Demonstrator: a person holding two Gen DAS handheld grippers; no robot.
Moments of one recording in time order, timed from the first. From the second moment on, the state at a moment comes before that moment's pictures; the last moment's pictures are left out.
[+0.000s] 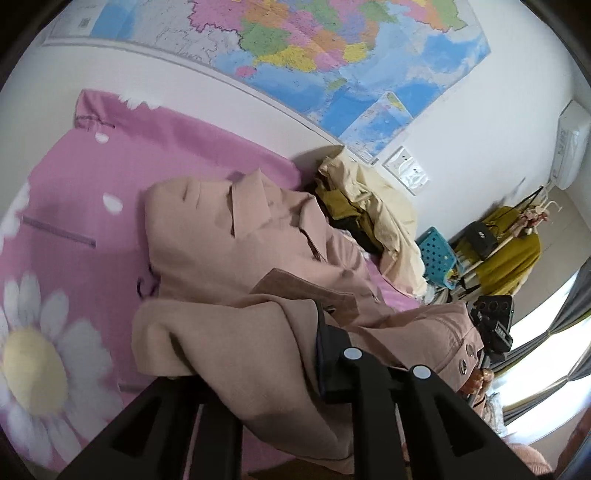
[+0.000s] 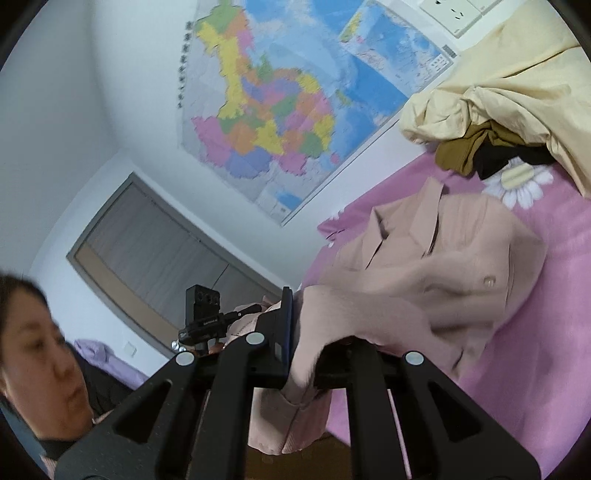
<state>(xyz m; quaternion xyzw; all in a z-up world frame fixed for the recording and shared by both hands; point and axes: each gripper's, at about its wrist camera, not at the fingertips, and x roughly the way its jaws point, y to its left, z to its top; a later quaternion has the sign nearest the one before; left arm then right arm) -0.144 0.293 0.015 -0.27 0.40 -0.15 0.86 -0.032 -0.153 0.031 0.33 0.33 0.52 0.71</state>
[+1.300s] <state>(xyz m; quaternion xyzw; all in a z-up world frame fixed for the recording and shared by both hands) 0.103 0.358 -0.053 -0.28 0.52 -0.03 0.80 0.204 -0.103 -0.078 0.41 0.46 0.35 0.70</state>
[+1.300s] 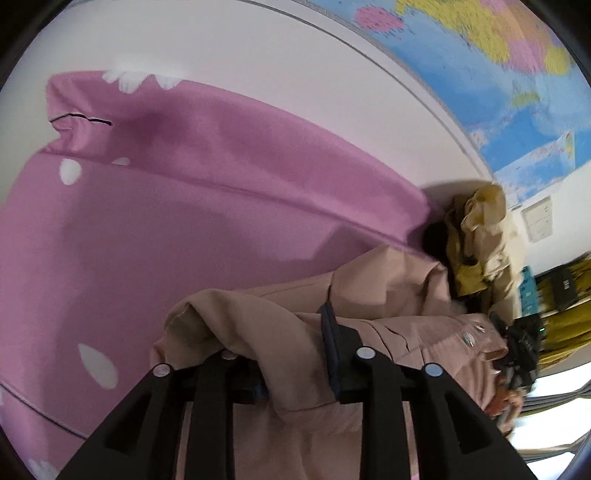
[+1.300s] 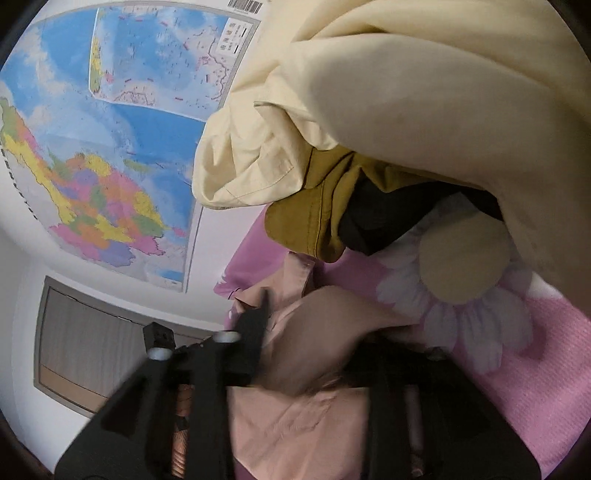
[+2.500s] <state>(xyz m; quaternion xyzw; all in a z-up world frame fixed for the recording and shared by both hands) 0.109 0.327 -0.037 -0.10 0.47 -0.01 0.88 0.204 0.018 -0.042 0.15 0.47 0.36 0.79</state>
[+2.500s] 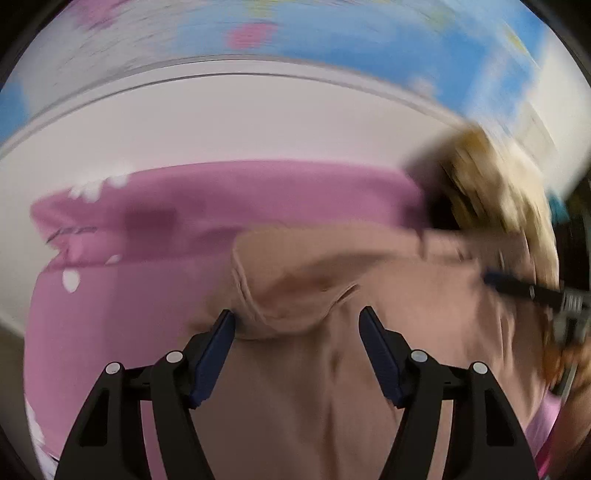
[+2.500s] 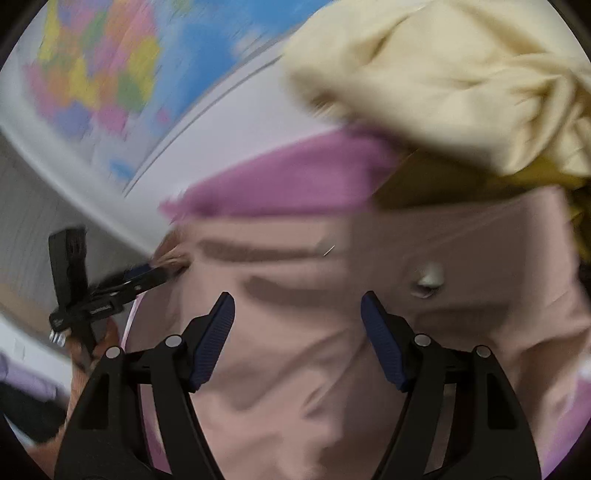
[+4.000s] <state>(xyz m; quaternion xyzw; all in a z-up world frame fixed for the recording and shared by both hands) -0.047 0.334 -0.066 -0.17 0.45 -0.03 0.87 0.029 -0.136 -0.056 0.15 0.40 0.34 0.84</state>
